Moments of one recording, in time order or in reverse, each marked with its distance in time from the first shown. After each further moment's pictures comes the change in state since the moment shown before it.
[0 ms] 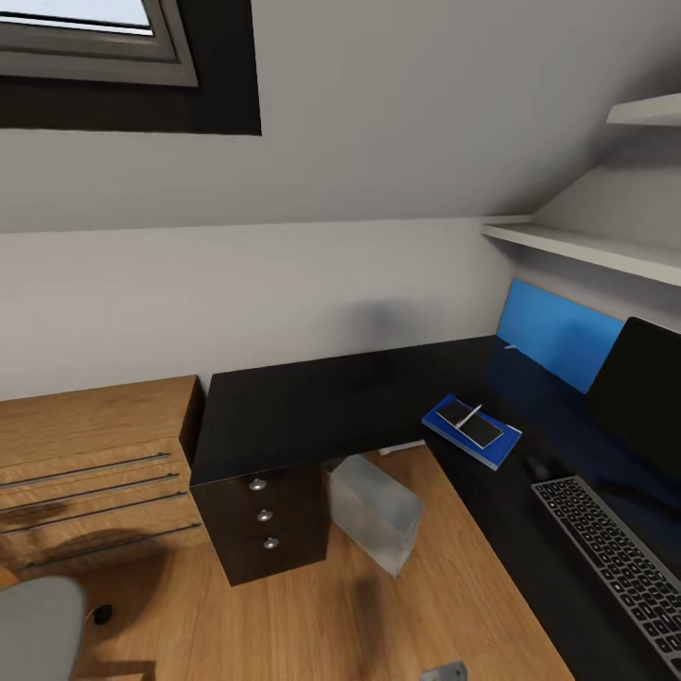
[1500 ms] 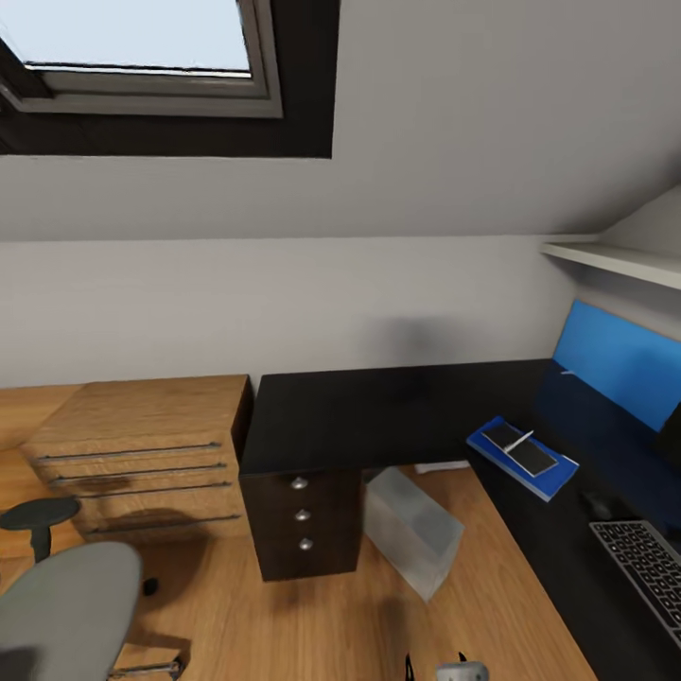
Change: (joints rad) left arm -0.014 0.013 0.000 0.075 0.151 0.163 -0.160; right arm 0.026 0.002 0.001 0.000 0.003 -0.261 -0.193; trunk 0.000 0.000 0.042
